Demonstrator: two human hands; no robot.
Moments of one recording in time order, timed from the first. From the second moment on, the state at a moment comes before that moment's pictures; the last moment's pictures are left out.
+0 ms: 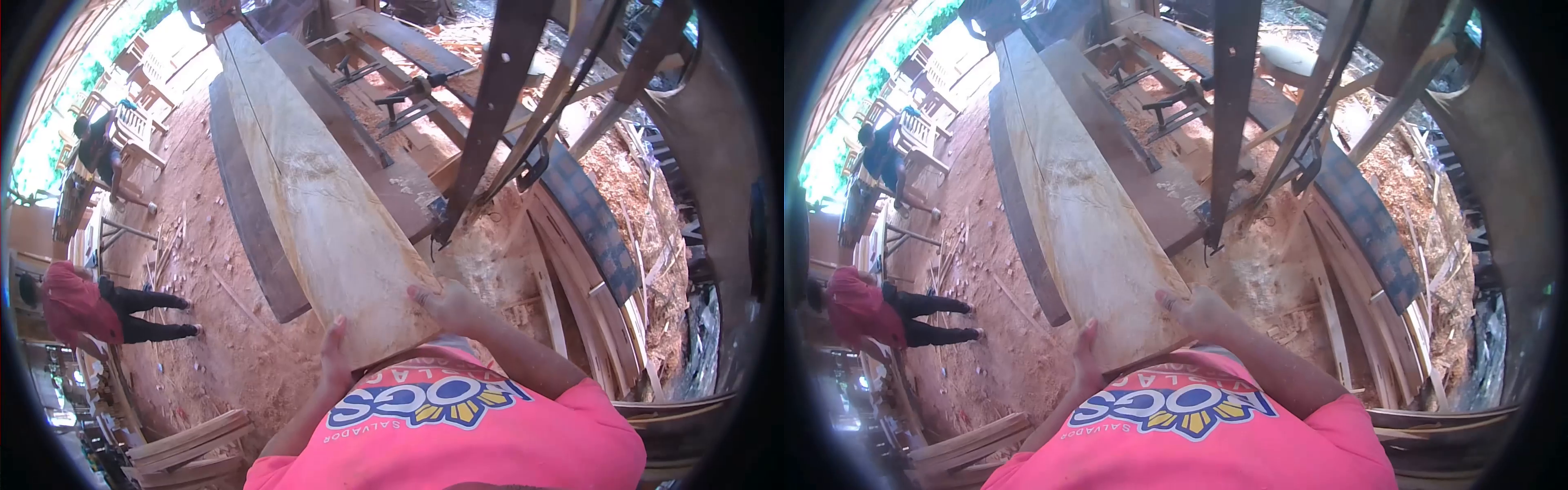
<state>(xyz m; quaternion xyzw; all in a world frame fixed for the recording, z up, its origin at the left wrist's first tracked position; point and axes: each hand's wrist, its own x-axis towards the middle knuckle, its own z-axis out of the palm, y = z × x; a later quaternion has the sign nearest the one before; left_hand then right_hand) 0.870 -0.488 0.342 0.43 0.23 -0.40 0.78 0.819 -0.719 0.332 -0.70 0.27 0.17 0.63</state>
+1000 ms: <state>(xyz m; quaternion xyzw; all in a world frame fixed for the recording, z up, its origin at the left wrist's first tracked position) 0.871 -0.565 0.285 0.39 0.21 -0.40 0.80 0.811 -0.793 0.271 -0.71 0.28 0.10 0.63</state>
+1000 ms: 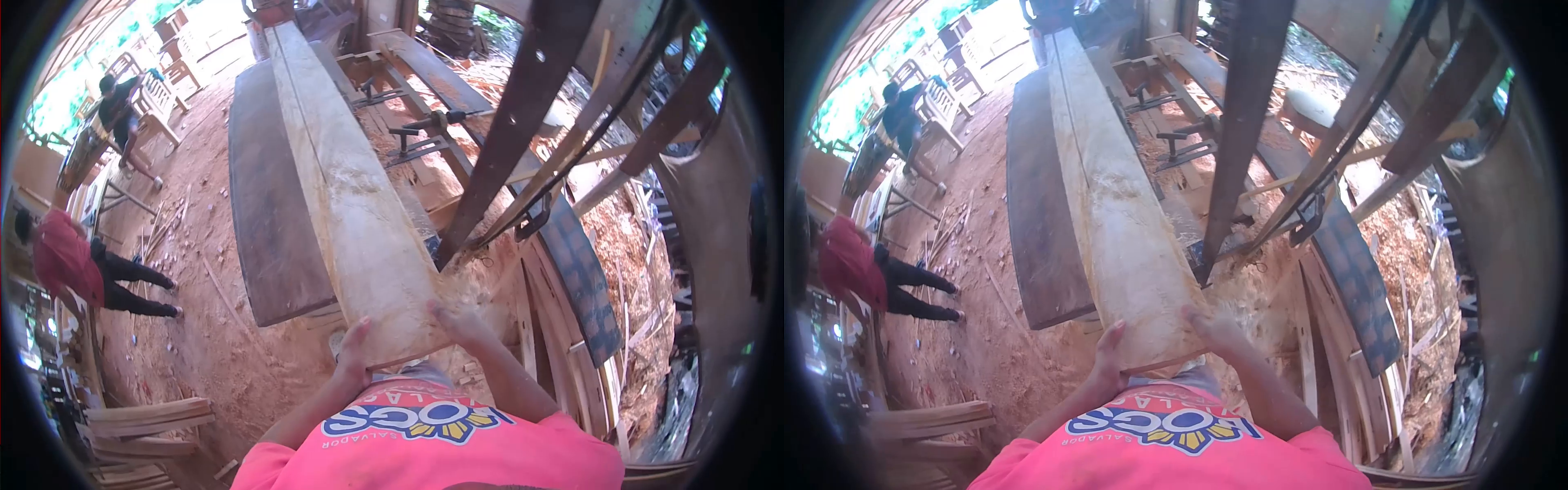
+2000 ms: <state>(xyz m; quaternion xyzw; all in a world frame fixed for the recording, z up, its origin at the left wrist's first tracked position) 0.878 -0.566 0.238 0.44 0.23 -0.36 0.79 0.826 -0.799 0.284 -0.69 0.32 0.17 0.63</state>
